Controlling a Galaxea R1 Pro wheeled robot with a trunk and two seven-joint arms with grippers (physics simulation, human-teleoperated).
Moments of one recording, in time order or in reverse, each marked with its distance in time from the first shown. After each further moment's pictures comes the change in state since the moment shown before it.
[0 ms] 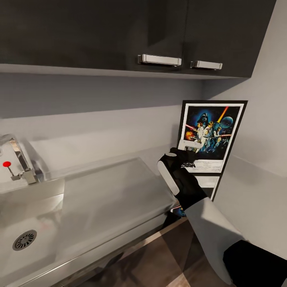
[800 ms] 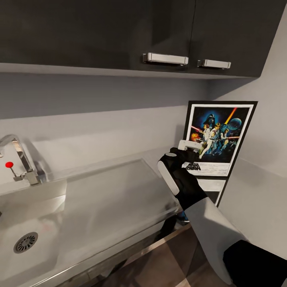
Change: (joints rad) left arm 0.000 0.000 0.000 0.000 0.001 0.000 0.000; right arm 0.000 0.000 0.000 0.001 0.000 -0.001 0.000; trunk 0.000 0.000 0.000
